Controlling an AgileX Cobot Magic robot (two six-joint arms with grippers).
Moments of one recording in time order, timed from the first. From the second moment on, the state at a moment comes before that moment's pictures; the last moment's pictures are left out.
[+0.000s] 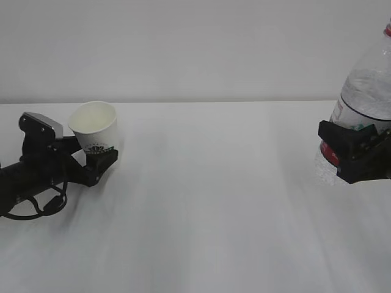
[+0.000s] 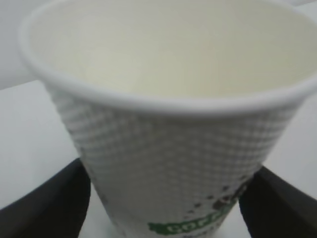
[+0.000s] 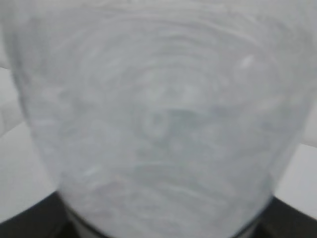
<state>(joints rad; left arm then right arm) -0.08 2.22 -0.75 0.53 -1.15 -0.12 0.09 1.39 -0.31 -0.37 -0.84 0.13</state>
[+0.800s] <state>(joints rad) -0.13 2.25 -0.80 0.50 -1.15 -0.12 0.09 1.39 -0.31 -0.37 -0.80 0.13</state>
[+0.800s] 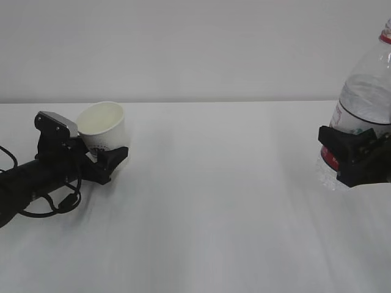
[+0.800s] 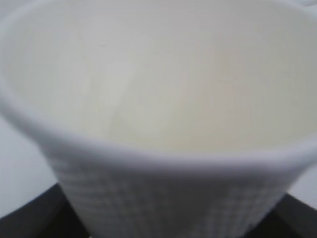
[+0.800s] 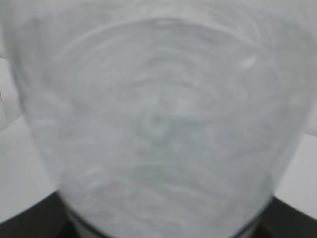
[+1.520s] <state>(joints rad) -0.13 2.12 -0.67 0.52 -1.15 -0.16 0.09 1.39 -0.31 -0.37 -0.80 0.13</state>
